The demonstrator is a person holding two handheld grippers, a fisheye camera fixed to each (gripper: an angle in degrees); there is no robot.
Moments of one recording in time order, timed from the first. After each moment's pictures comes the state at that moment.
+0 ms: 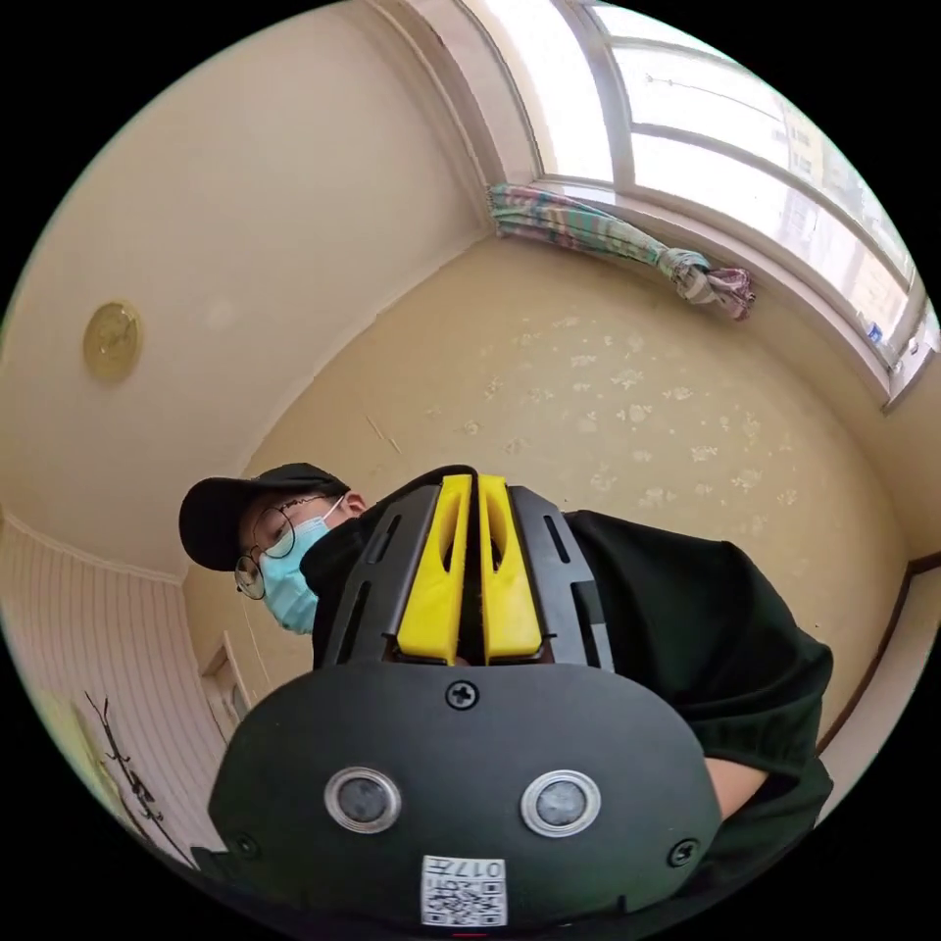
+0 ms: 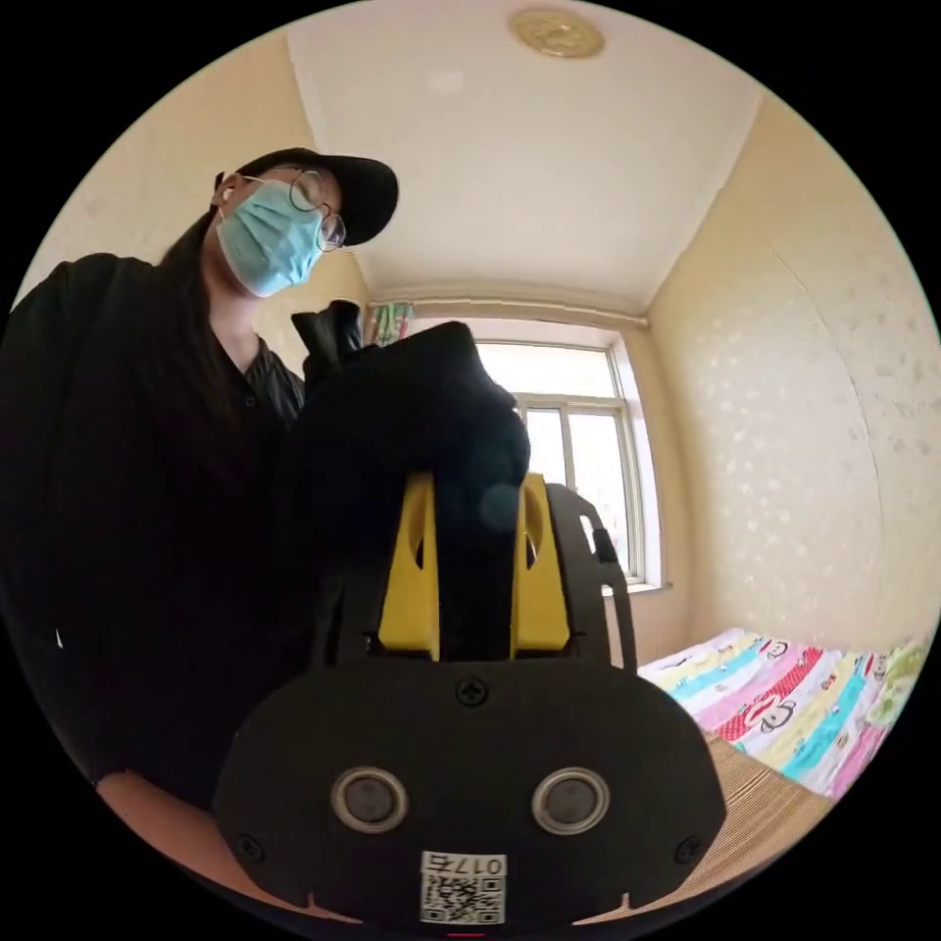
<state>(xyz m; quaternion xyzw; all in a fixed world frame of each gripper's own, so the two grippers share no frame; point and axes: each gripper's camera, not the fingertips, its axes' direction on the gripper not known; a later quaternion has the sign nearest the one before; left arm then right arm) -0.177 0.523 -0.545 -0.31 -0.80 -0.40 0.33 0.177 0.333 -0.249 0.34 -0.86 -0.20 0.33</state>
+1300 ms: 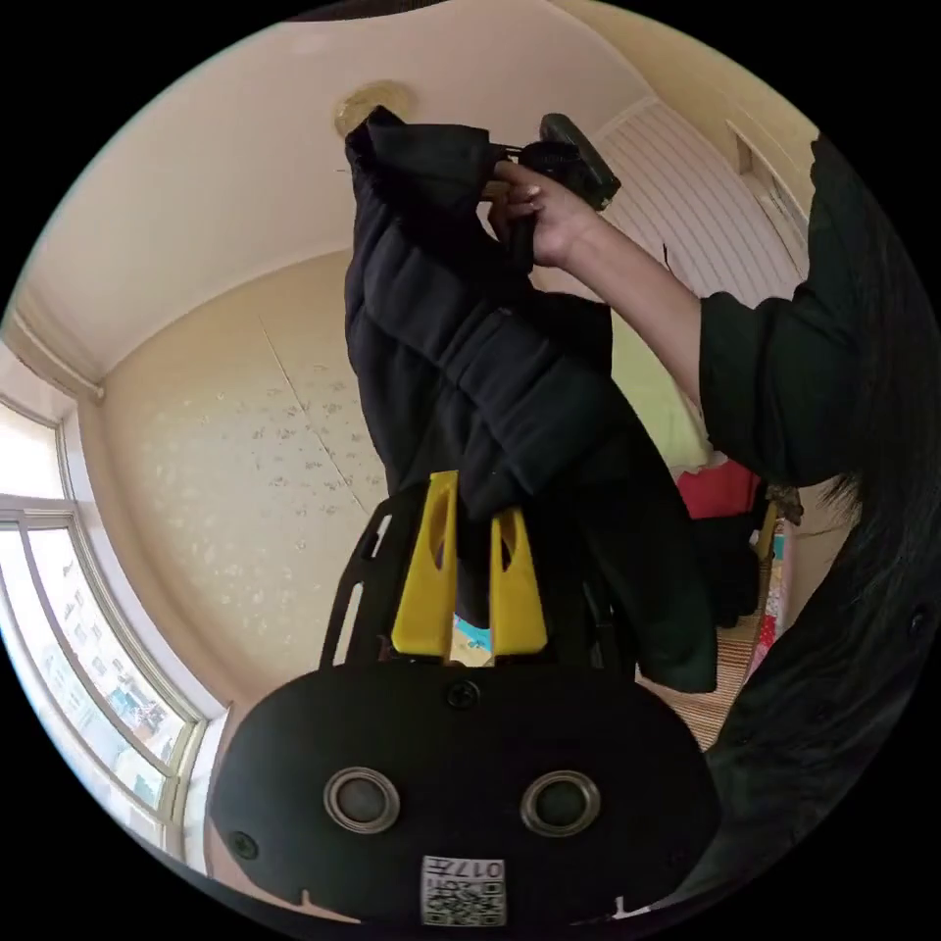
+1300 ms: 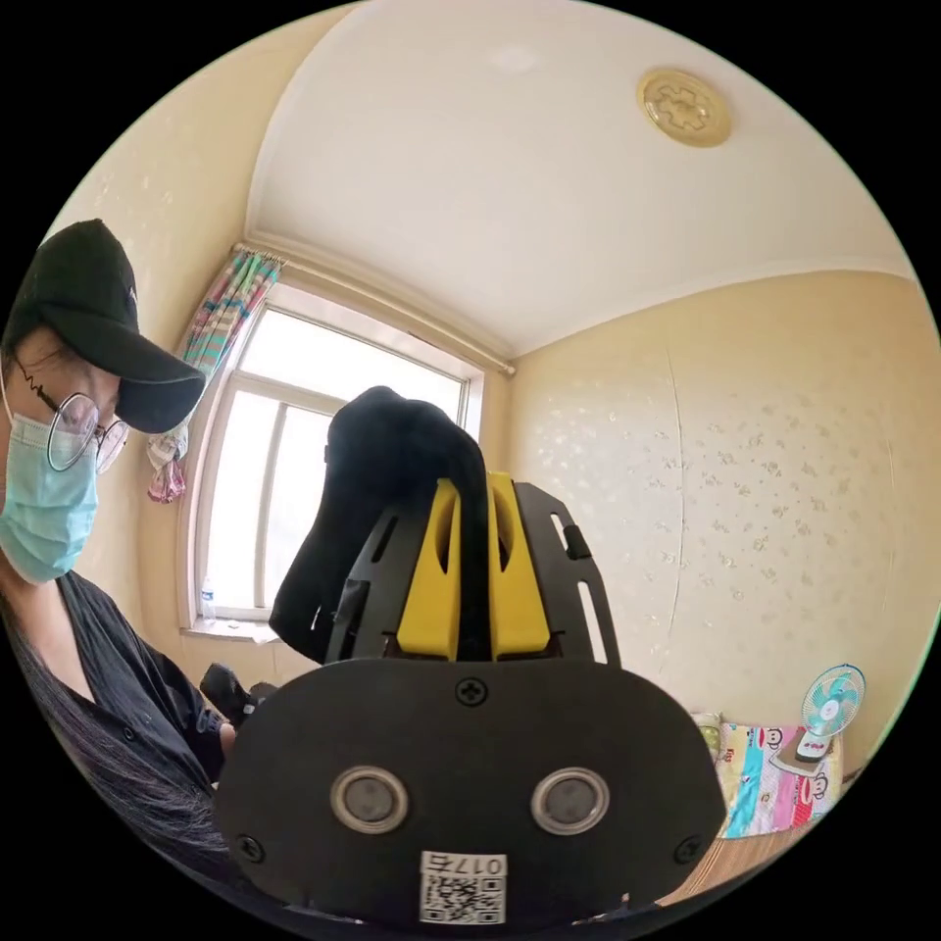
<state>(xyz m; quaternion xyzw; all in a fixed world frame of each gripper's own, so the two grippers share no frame) 0.060 0.460 -0.618 -0.69 -0.22 -0.34 -0.60 0.084 0.182 -0.585 0.43 -0.66 -0.15 0.60</state>
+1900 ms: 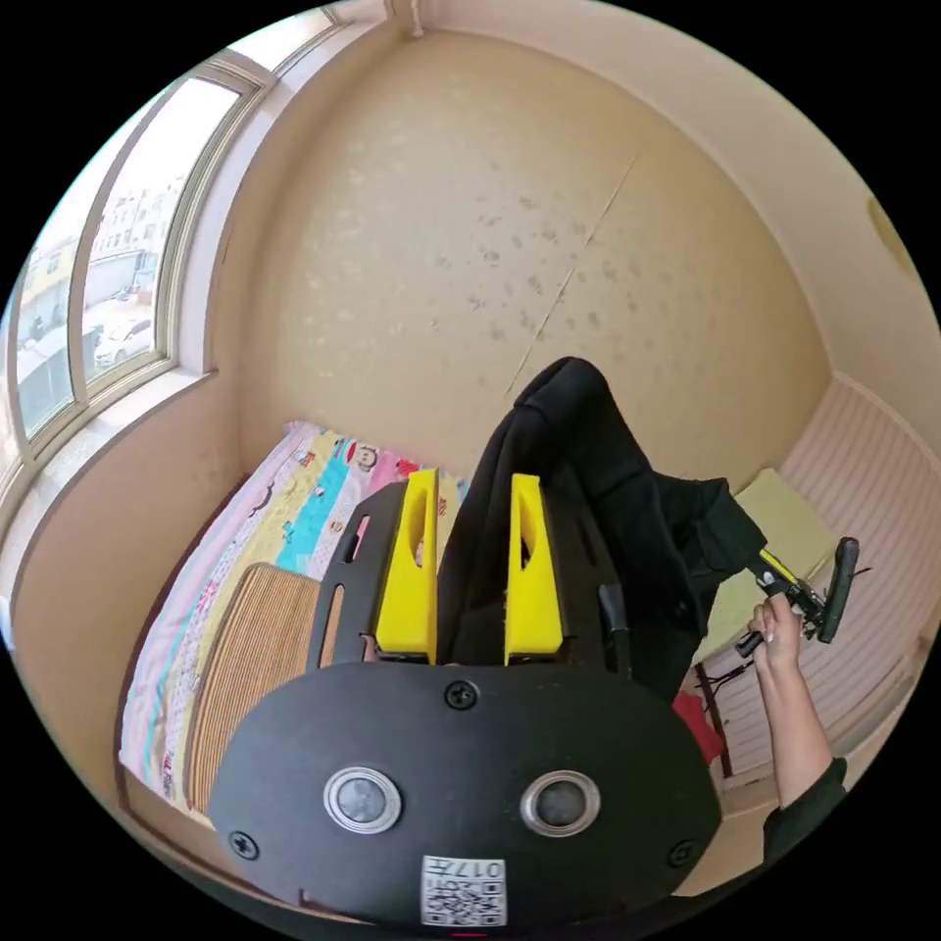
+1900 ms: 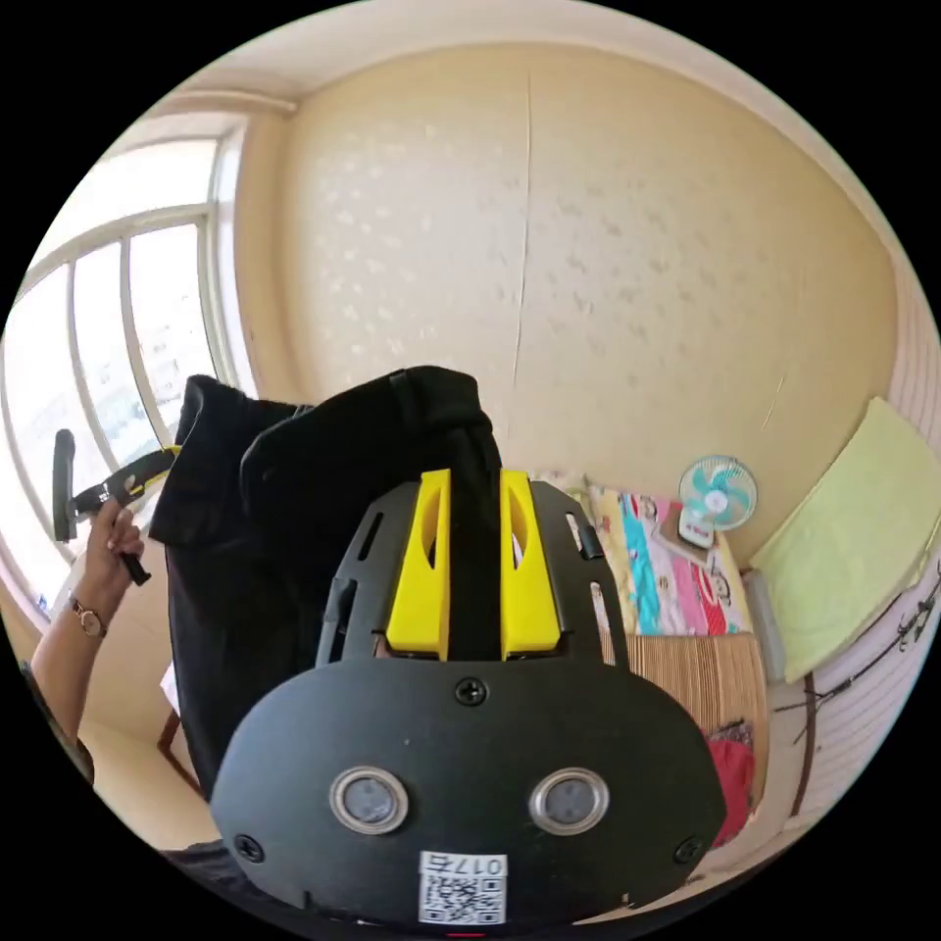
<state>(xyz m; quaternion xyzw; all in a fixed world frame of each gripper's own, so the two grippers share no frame) -0.101 -0.153 -0.657 -0.38 -0.39 0.02 -0.84 -0.359 -0.112 -0.250 0.05 -0.39 -0.21 0.89</state>
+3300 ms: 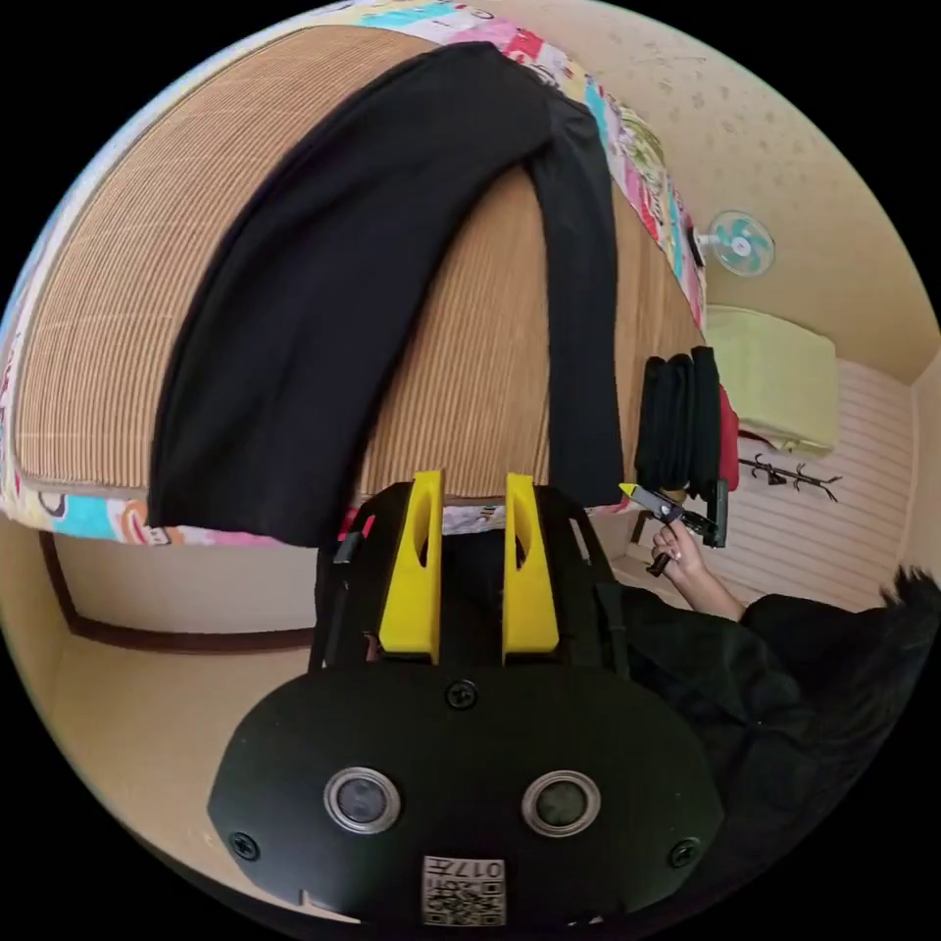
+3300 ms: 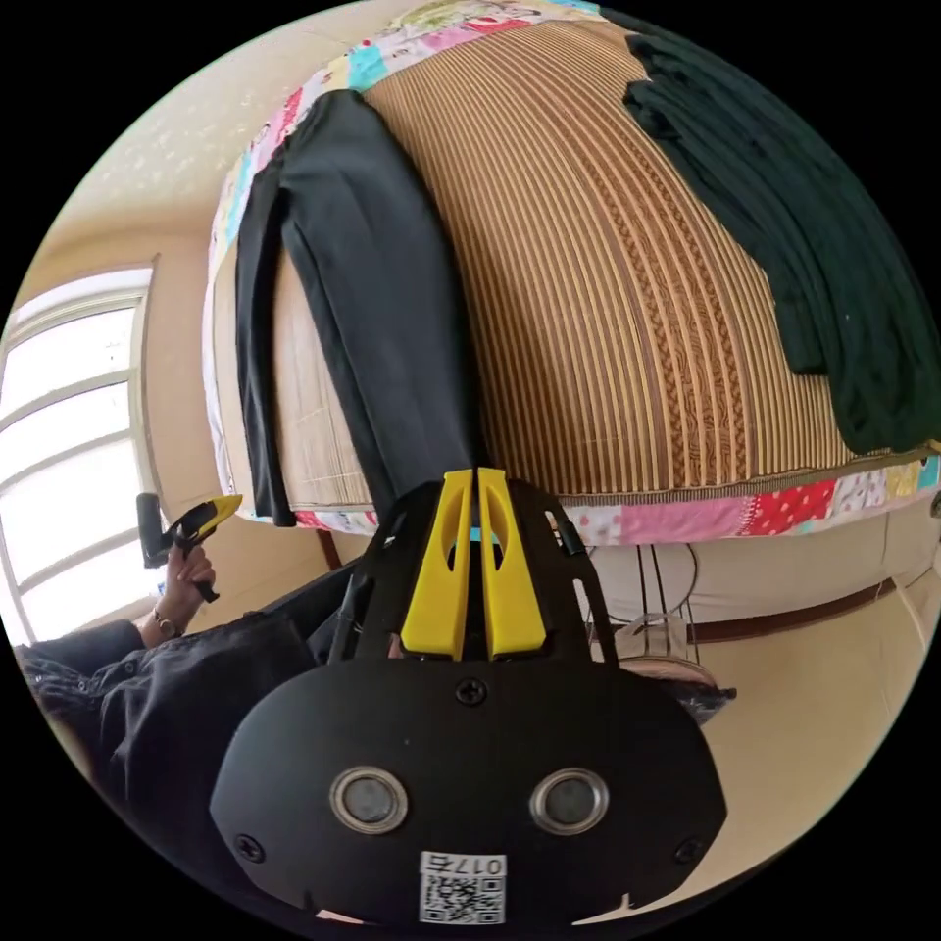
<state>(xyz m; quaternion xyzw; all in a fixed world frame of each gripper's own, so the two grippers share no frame) -0.330 -0.038 -0.269 0.12 -0.47 -0.12 -0.86 0.104 0.201 0.282 -0.44 -0.44 -0.14 0.77</state>
